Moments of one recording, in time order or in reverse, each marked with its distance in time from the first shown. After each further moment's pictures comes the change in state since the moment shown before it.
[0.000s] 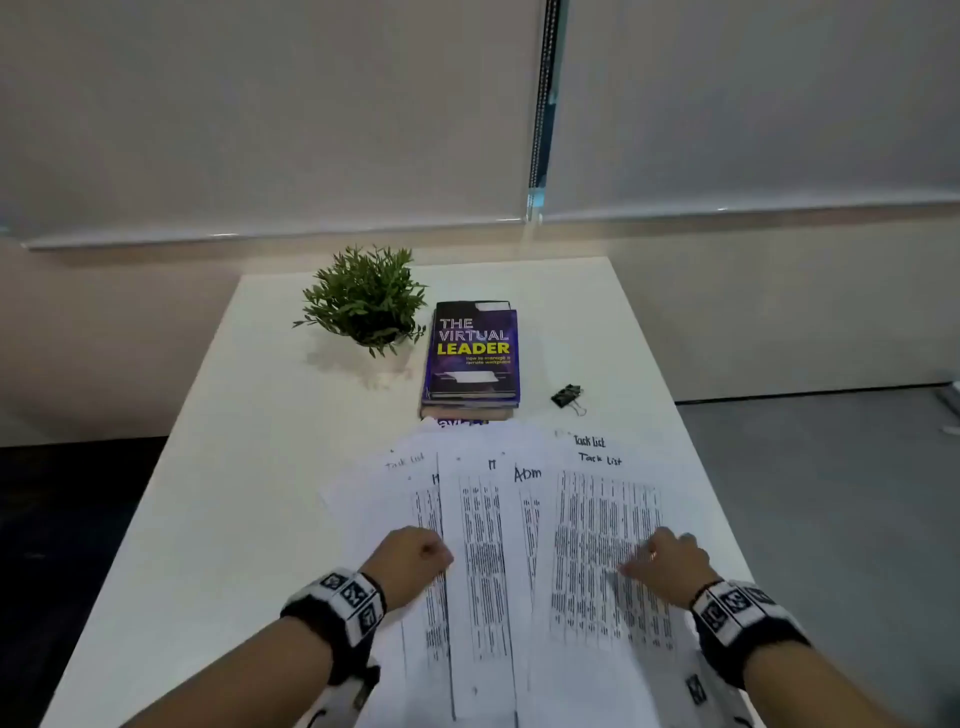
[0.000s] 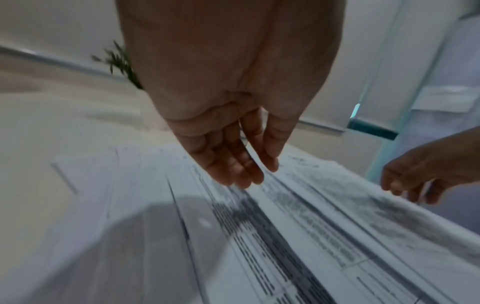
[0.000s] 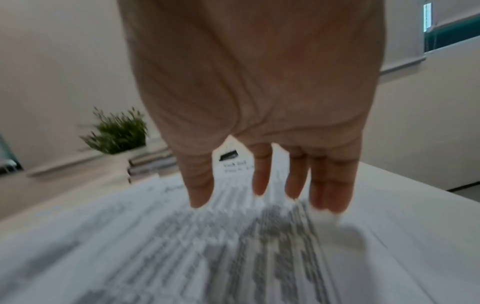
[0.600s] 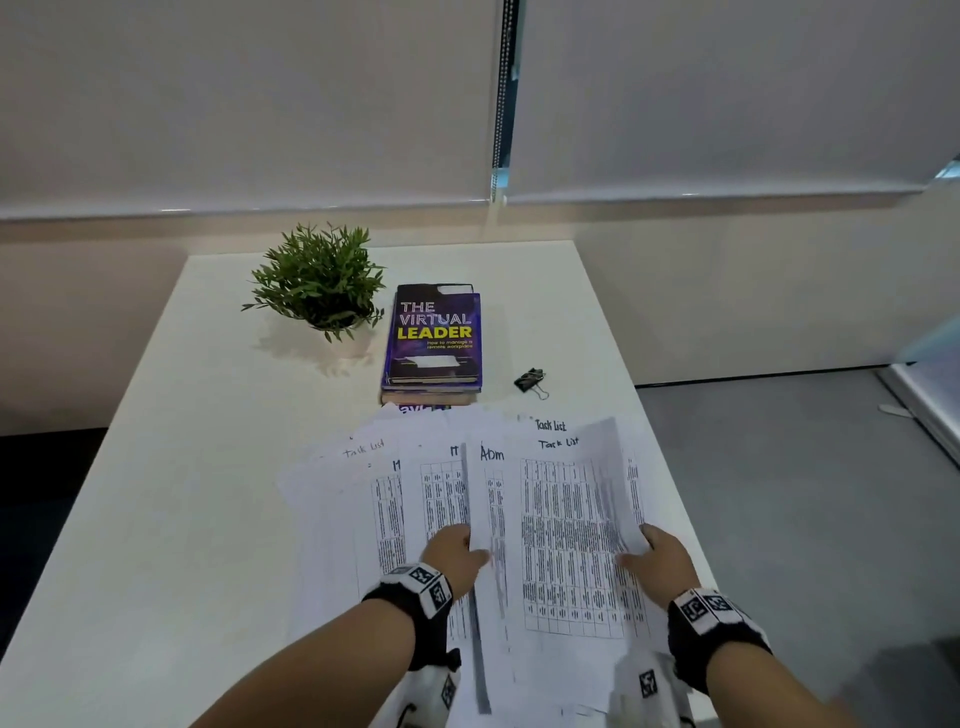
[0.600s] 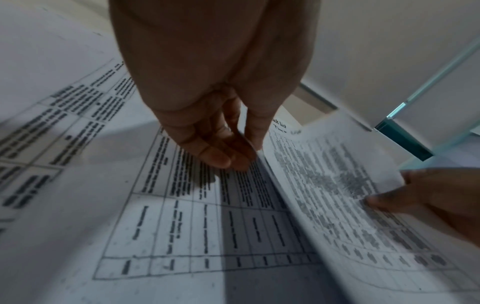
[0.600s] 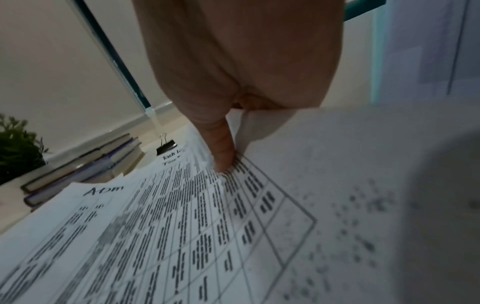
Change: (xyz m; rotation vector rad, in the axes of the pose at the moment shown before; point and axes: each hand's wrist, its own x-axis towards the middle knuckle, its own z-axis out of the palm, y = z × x) left_hand 0.039 0.053 0.091 -0.186 -0.011 -0.162; right_hand -0.002 0.049 0.010 0.474 0.150 -0.027
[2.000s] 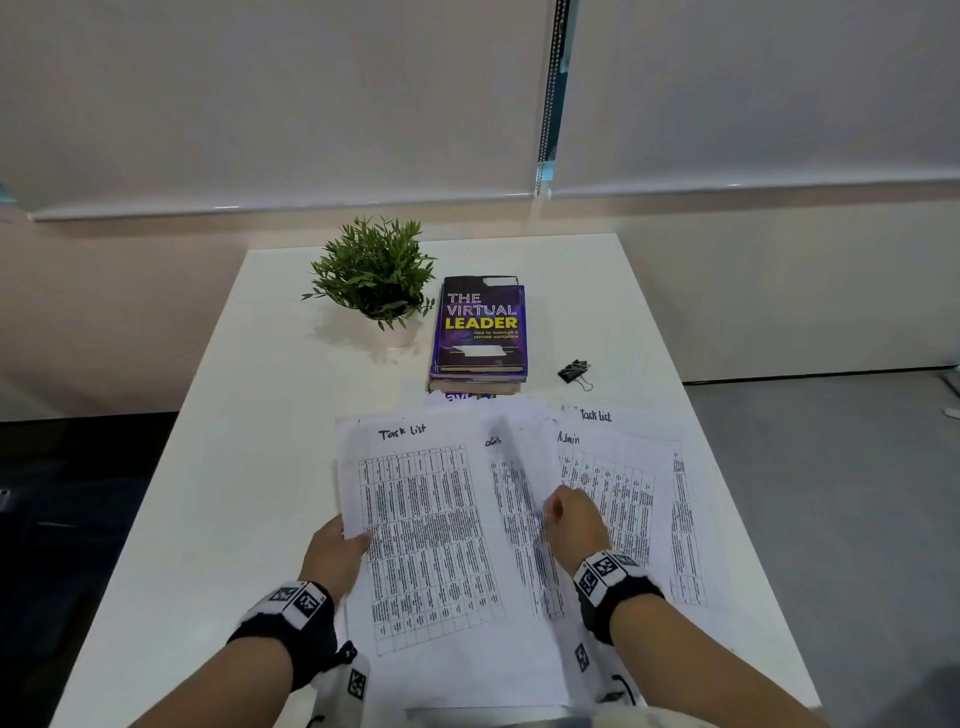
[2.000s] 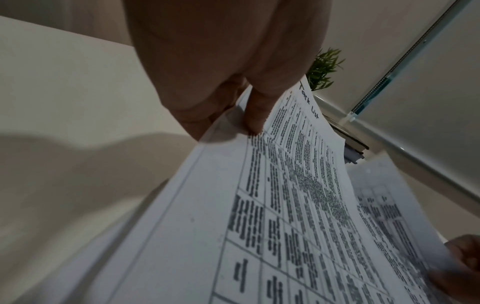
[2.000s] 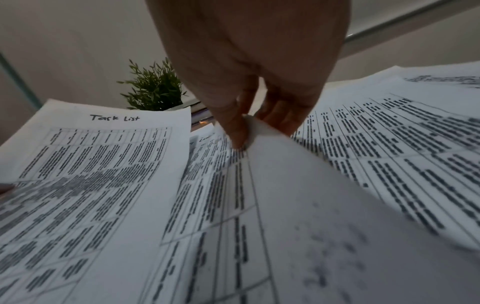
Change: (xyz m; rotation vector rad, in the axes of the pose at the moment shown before) left_hand -0.053 -0.121 -0.118 -0.415 0.452 -0.160; right_hand -0.026 -0.094 0.122 -0.196 -0.028 -0.317
